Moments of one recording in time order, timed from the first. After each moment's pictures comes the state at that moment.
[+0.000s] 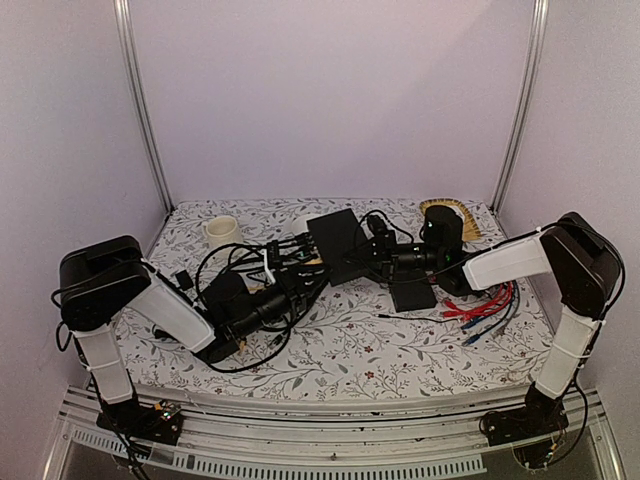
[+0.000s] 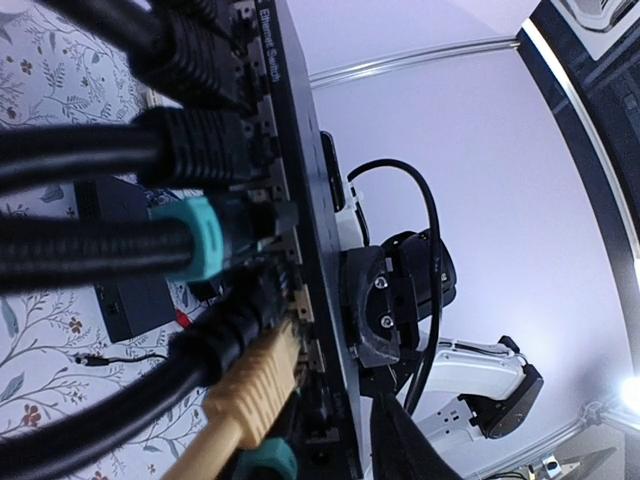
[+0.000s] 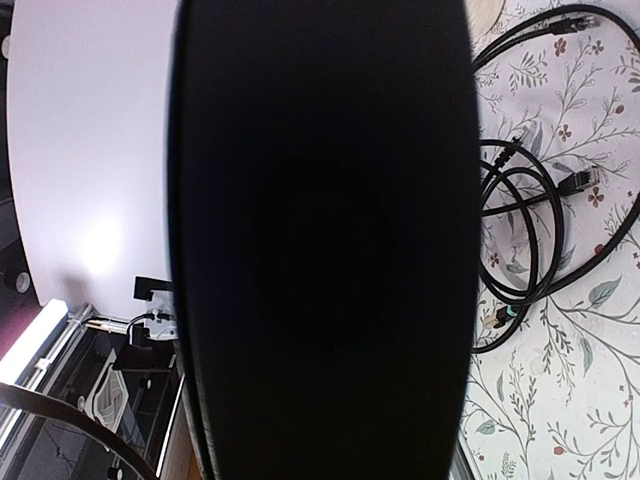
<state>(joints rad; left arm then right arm) -0.95 1.85 0.60 1.41 0.02 -1.29 0.61 1.81 0.92 0.79 -0.95 1.31</state>
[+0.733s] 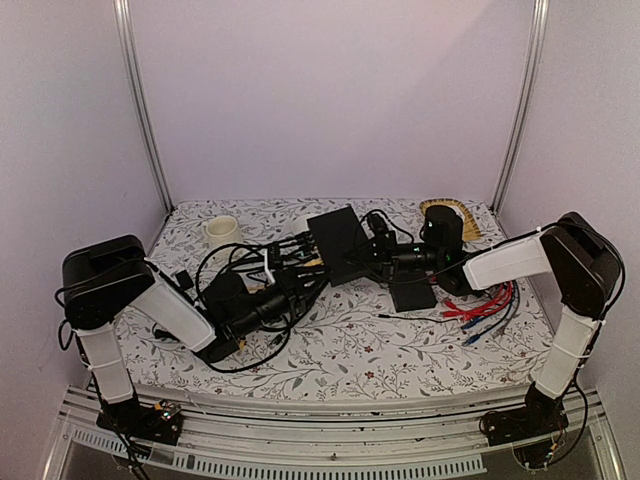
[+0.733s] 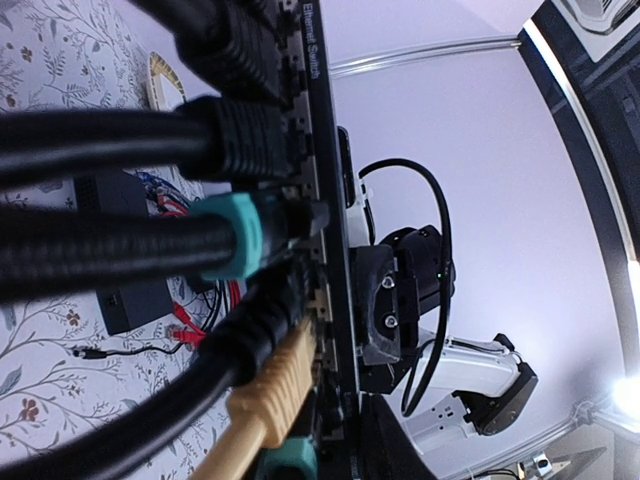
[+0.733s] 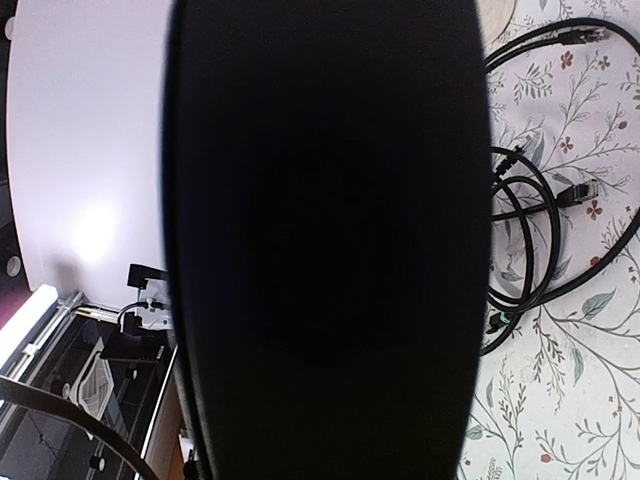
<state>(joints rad) -0.94 1.87 0.60 1.43 0.04 -1.32 0.61 1.81 0.92 0.79 -0.96 1.26</state>
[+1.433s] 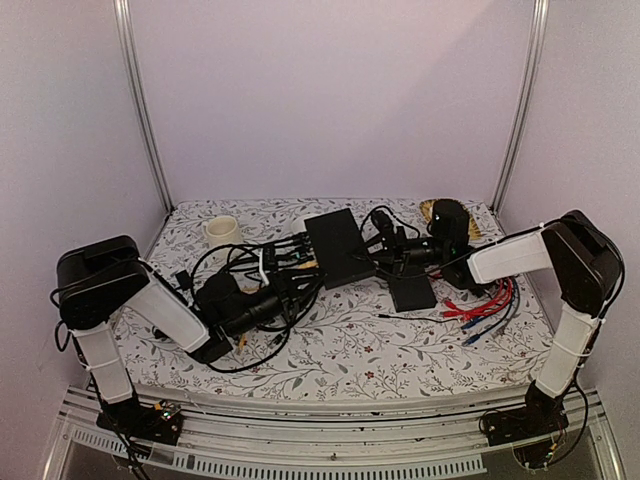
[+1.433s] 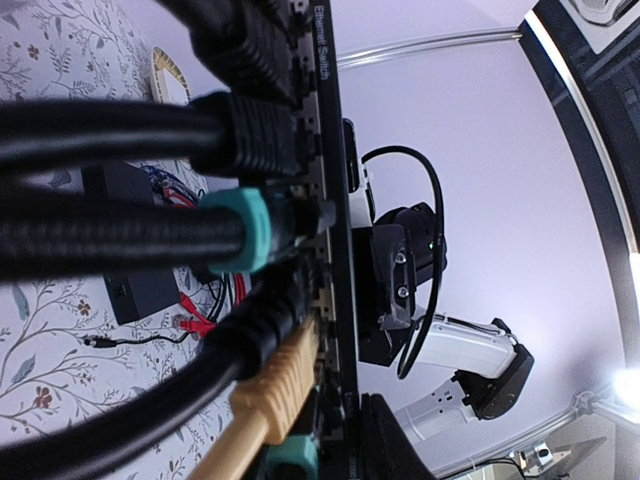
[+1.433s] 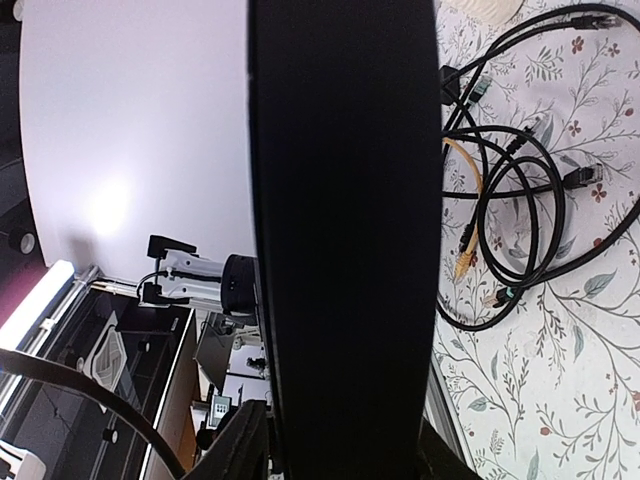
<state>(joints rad) -0.92 1.84 0.56 1.44 0.10 -1.31 0.54 1.82 0.93 0.78 -1.10 1.26</state>
